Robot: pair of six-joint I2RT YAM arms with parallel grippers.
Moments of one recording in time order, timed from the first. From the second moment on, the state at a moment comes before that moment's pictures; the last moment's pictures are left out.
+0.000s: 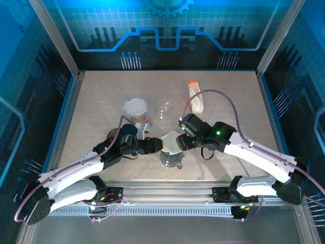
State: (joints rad) left arm -0.74 0.99 0.57 -0.10 0.38 -0.93; right arm 0.93 1.22 1.14 -0.99 0.24 0.43
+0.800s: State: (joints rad) left arm -0.74 0.93 0.57 -0.12 0.36 -0.95; right arm 0.93 1.07 1.13 -0.97 0.28 0.41
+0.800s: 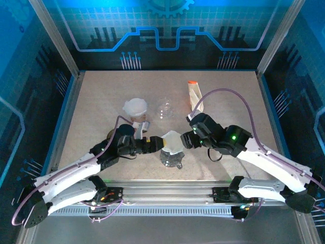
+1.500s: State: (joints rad) left arm -0.74 0.58 0.45 -0.32 0.16 -0.98; right arm 0.99 0.69 0.59 -0.79 0.20 0.47
